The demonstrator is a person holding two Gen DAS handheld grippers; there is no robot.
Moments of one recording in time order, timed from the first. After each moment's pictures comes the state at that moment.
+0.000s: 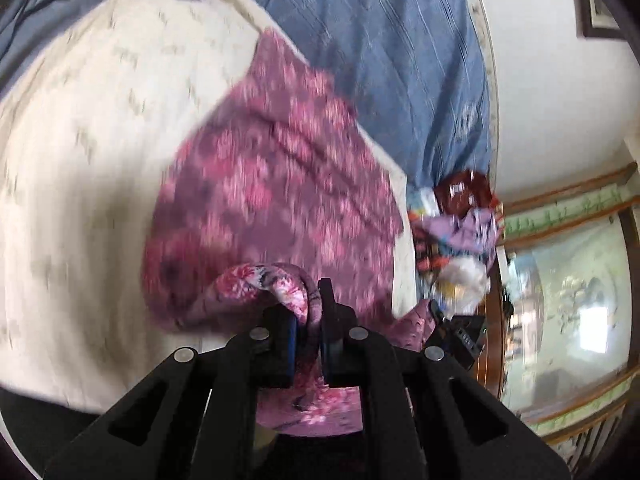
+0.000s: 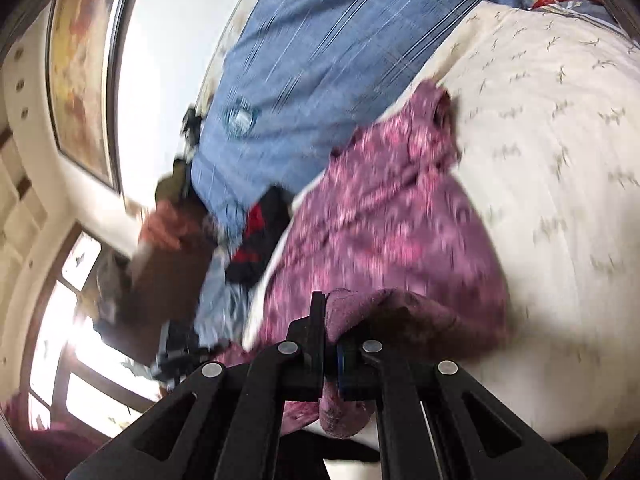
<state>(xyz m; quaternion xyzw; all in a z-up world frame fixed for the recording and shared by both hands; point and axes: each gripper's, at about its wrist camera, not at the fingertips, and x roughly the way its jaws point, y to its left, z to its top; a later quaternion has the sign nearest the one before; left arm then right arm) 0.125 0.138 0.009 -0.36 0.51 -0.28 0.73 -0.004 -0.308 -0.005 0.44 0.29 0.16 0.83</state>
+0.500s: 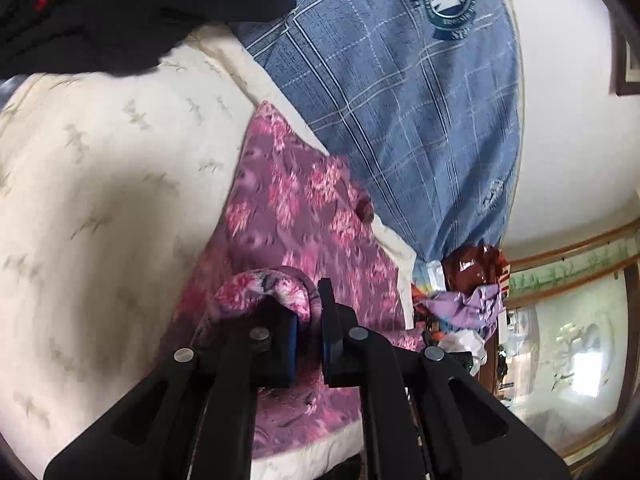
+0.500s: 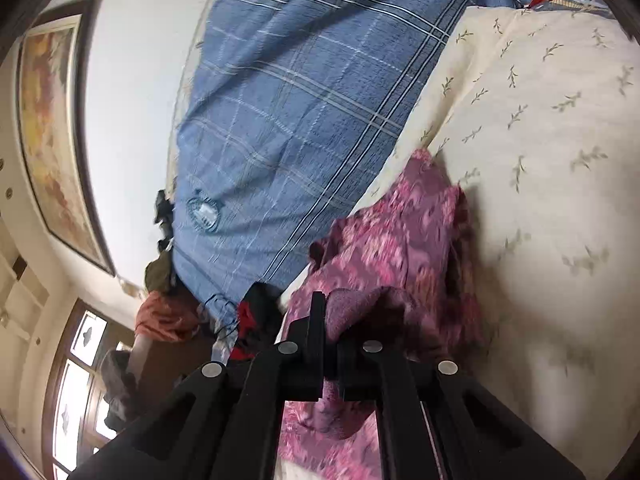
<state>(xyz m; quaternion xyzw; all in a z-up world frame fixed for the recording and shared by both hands) 0.284 0.126 0.008 -0.40 0.50 -0.25 0.73 0.136 -0.360 -0.020 0.52 0.25 0.12 0.81</state>
